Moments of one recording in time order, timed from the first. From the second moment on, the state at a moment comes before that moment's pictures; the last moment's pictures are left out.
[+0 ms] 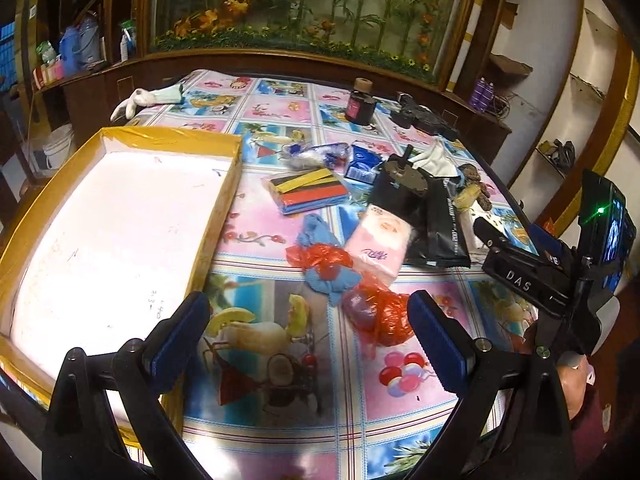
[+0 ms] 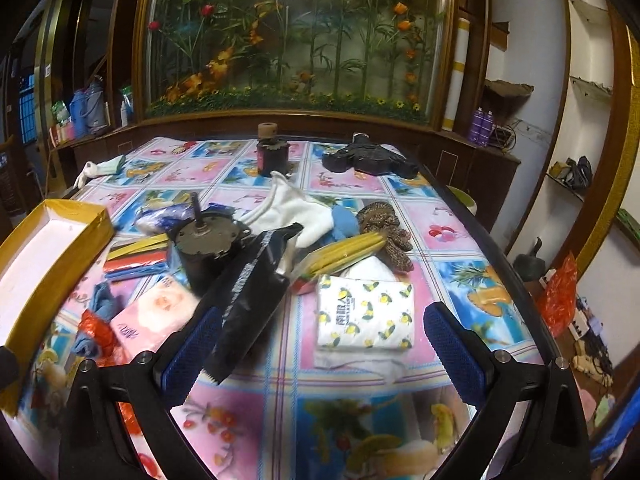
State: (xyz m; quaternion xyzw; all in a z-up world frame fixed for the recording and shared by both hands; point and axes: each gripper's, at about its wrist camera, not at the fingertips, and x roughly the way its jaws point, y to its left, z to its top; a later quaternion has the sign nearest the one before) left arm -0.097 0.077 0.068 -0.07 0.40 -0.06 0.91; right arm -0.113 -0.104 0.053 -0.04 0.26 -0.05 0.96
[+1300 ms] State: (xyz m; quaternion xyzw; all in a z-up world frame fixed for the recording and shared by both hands) left arm -0.058 0.009 0.016 -0.03 0.46 -0.14 0.88; right arm -0.102 -0.120 0.040 0.01 0.28 -0.06 0.96
